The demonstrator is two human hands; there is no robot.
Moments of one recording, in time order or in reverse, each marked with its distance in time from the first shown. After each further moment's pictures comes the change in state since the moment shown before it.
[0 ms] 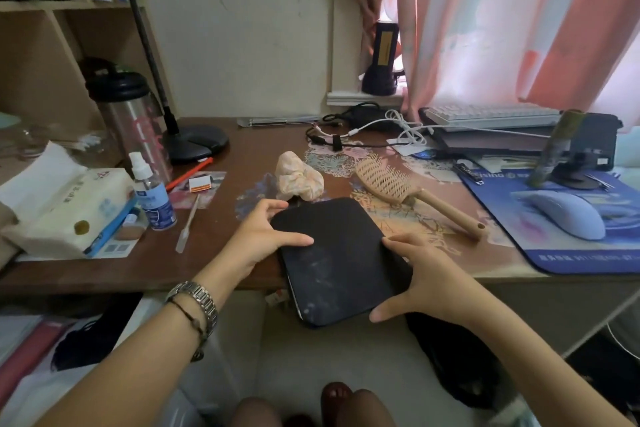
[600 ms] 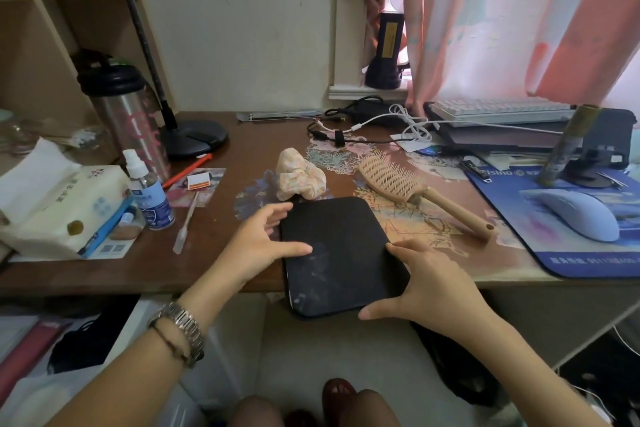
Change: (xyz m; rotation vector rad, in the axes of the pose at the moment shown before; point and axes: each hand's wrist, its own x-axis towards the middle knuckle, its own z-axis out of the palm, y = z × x) left_hand -0.017 0.000 -0.008 0.151 -0.069 0.096; right_hand 0.003 -0.004 0.014 -0.224 0.141 0.036
